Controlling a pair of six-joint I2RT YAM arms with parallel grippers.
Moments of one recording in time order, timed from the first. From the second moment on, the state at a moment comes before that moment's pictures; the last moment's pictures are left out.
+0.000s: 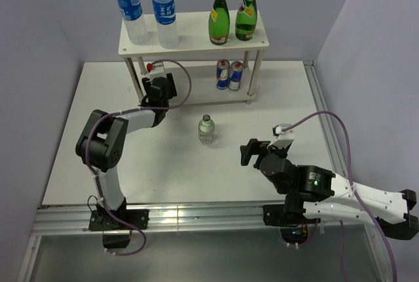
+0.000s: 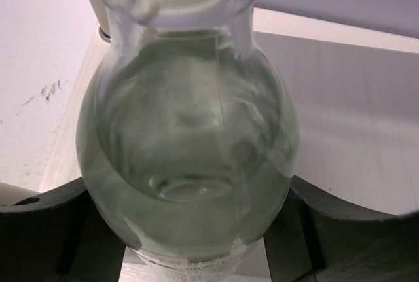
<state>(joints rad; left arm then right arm) -0.40 1.88 1.10 0.48 -0.51 -0.26 1.23 0.59 0.64 -0.65 0.92 0.79</state>
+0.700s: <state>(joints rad) -0.40 1.97 1.10 0.67 -0.66 -0.25 1.23 0.62 0.64 -0.61 0.92 0.78</state>
